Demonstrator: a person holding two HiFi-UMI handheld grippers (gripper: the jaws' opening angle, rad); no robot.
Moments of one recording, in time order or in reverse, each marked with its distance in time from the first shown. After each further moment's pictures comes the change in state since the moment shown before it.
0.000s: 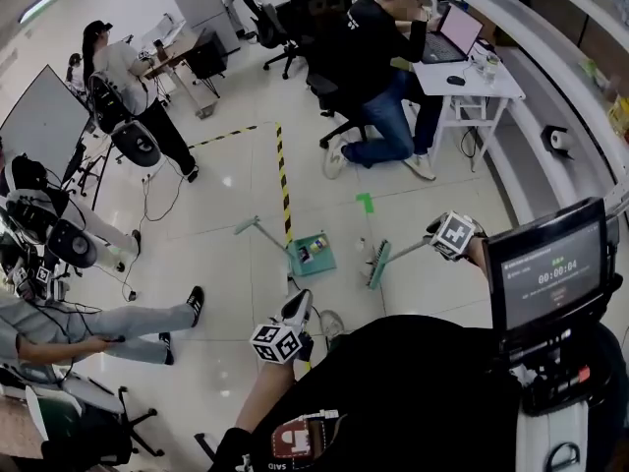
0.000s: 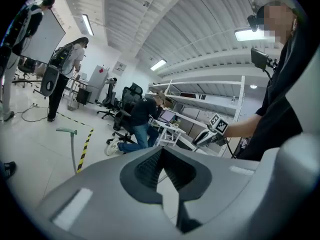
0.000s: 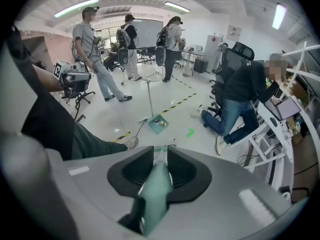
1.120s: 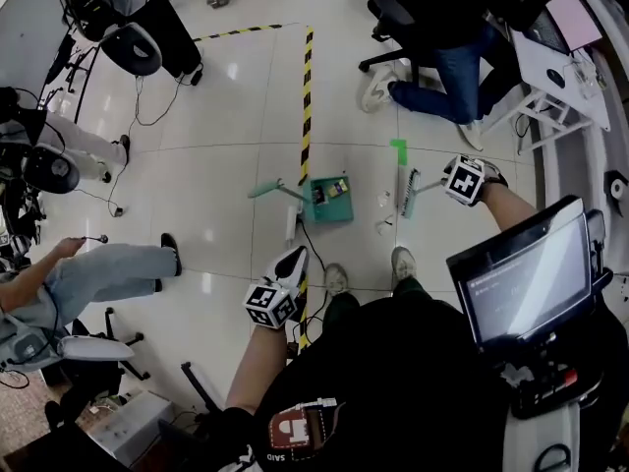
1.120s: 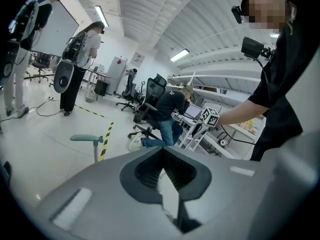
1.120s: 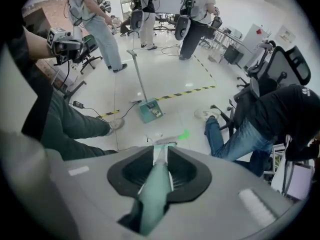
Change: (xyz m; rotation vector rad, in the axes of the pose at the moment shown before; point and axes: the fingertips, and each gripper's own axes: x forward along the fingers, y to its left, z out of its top) left arm 0.087 0.224 0.042 -0.105 0.079 0.166; right arm 0.220 -0.162 0.176 -0.346 0.308 0.092
